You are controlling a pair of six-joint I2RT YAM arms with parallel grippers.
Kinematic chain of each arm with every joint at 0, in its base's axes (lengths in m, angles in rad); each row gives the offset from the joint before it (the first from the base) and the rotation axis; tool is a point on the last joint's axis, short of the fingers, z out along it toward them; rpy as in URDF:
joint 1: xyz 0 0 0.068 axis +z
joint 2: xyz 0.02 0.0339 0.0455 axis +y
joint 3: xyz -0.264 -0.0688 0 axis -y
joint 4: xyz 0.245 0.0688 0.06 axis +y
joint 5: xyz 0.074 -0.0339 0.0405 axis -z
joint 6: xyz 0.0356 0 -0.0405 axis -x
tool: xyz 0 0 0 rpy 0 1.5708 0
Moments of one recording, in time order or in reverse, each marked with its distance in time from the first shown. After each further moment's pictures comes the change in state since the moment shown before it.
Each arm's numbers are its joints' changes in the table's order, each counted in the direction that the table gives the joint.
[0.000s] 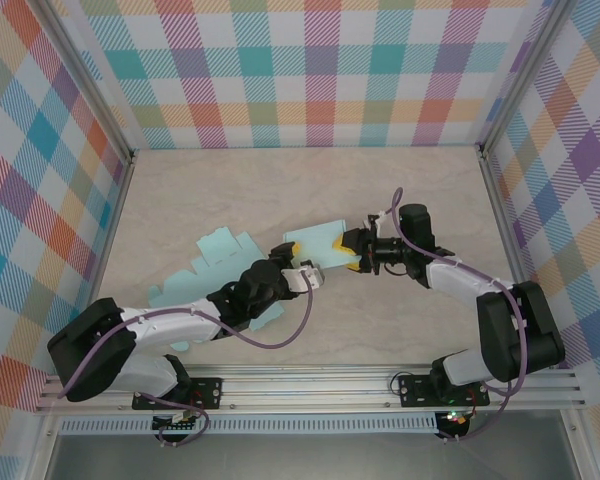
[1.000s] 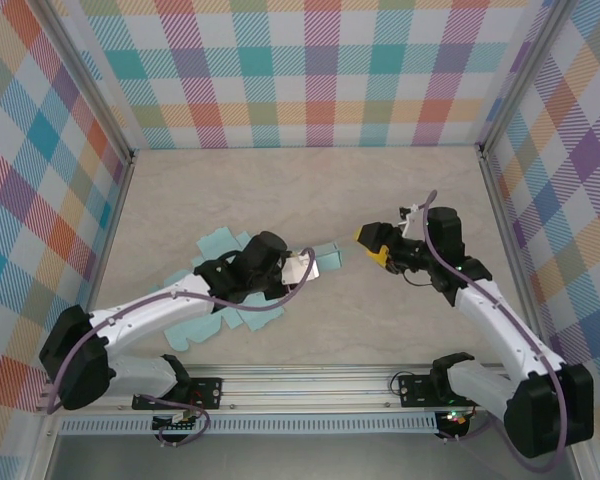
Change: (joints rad) left arm 0.093 -0.029 0.360 0.843 0.232 0.122; right arm -0.037 -0.411 0.046 0.460 0.359 0.316
